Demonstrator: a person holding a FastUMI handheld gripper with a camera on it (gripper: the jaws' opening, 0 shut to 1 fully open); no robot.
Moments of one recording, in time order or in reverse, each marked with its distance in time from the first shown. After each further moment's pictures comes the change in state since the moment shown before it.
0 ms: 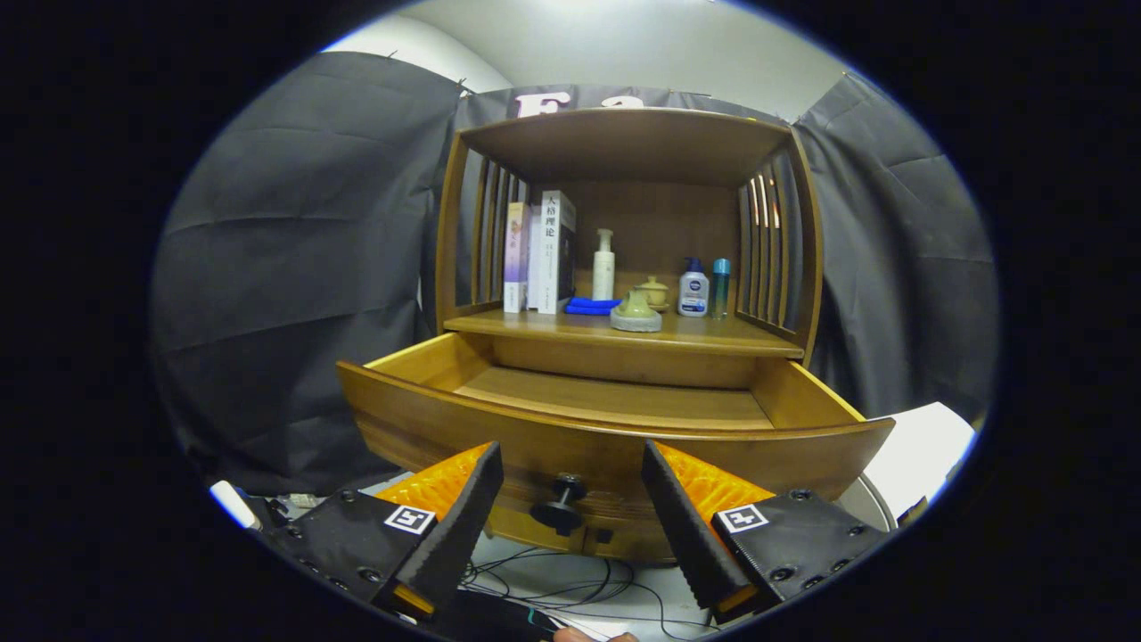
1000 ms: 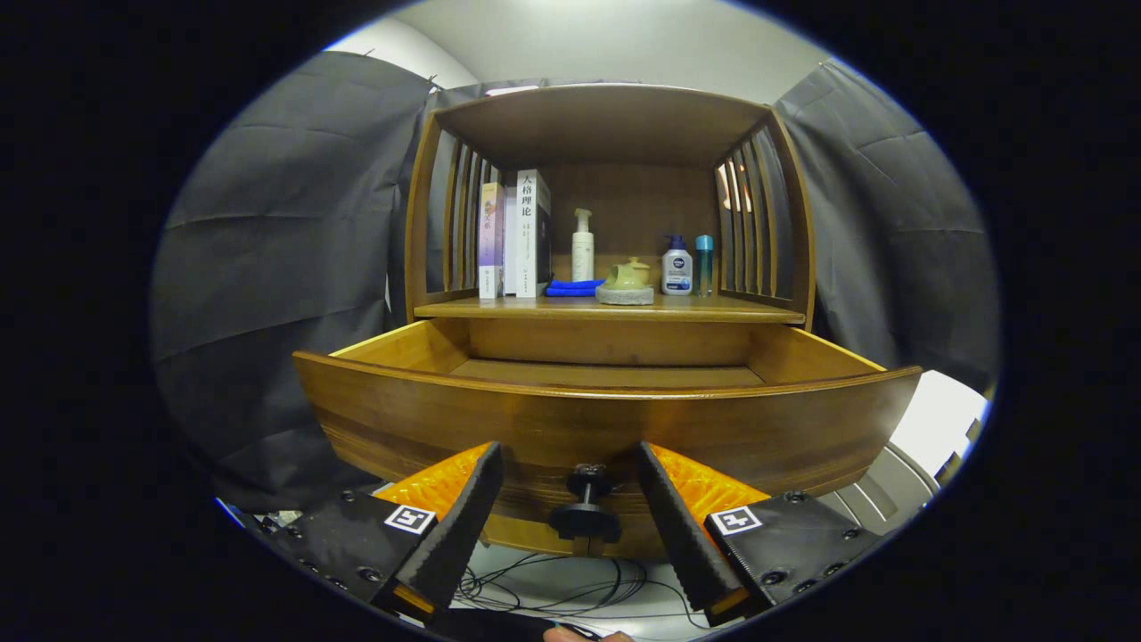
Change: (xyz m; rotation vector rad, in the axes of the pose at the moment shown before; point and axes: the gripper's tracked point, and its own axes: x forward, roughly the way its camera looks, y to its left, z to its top) arm 0.033 0.021 -0.024 0.051 0.000 -0.091
